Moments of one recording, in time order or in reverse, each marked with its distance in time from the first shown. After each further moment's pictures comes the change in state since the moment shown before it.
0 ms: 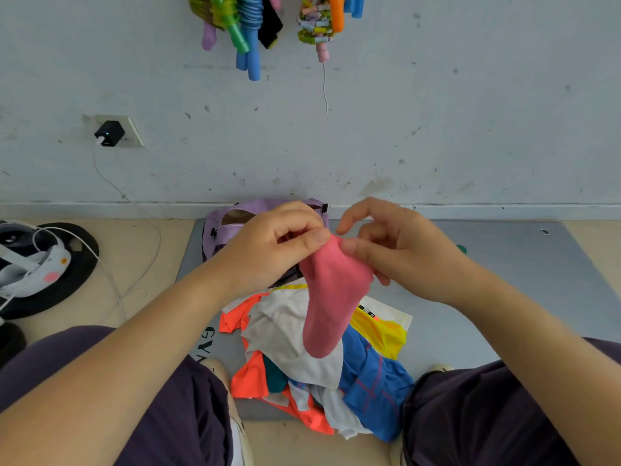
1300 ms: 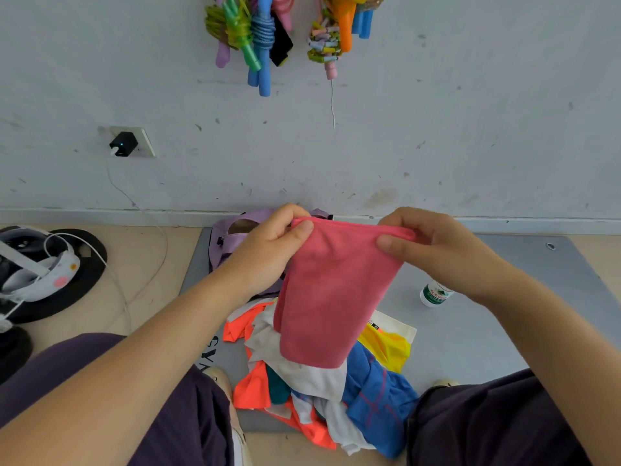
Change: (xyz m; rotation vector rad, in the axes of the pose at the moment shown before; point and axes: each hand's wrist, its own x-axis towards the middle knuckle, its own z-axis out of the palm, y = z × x) left_hand 0.011 -0.021 0.001 -0.109 0.180 -0.201; right_hand 0.002 0.014 -0.031 -0.095 0.089 0.087
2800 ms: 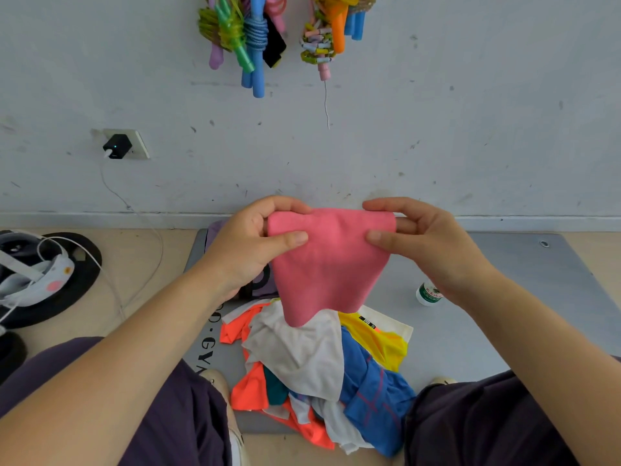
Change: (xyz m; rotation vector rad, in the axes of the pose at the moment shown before) left_hand 0.002 -0.004 -0.015 -0.245 0.012 0.054; right_hand 0.004 0.009 0.010 0.432 0.111 0.048
